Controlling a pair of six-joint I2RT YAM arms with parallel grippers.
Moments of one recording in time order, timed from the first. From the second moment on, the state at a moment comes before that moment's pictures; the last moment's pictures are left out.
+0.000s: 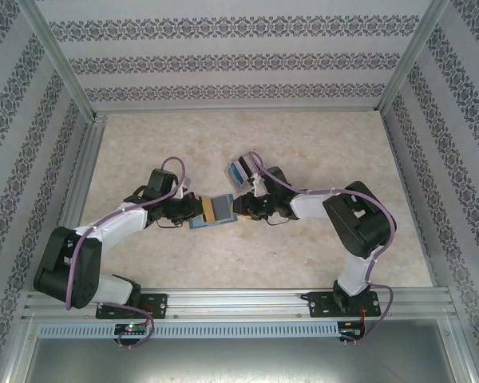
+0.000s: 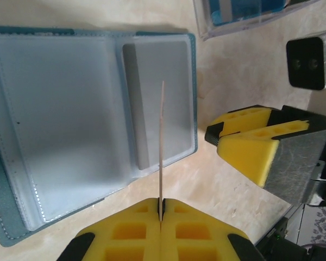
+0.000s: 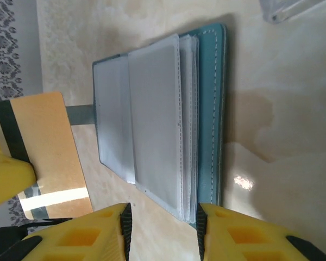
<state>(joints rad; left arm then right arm) -0.30 1.41 0.68 -0.24 0.56 -0.69 0.56 1.83 0.83 0.17 -0.68 0.79</state>
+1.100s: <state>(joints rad) -0.25 1.57 0.68 -0.12 0.67 -0.66 0.57 1.87 0.88 0.12 -0.67 0.78</state>
